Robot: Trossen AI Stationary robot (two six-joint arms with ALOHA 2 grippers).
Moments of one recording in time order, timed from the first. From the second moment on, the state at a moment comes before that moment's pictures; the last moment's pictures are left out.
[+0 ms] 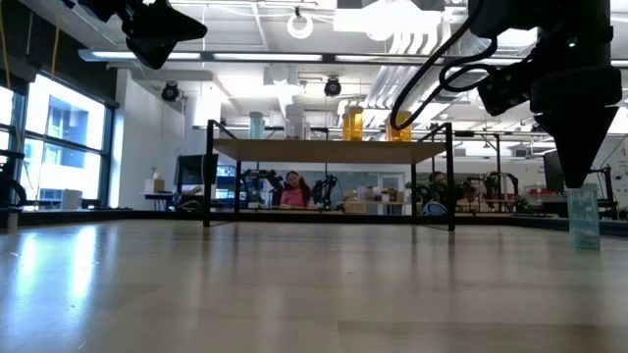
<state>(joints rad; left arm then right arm) -0.33 1.00 0.56 0.05 -0.33 -0.30 0.28 1.41 0.88 -1.06 0.08 0.94</state>
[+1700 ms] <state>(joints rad) -0.33 1.02 0.56 0.05 -0.34 -0.30 0.32 1.41 0.91 -0.80 0.01 0.90</state>
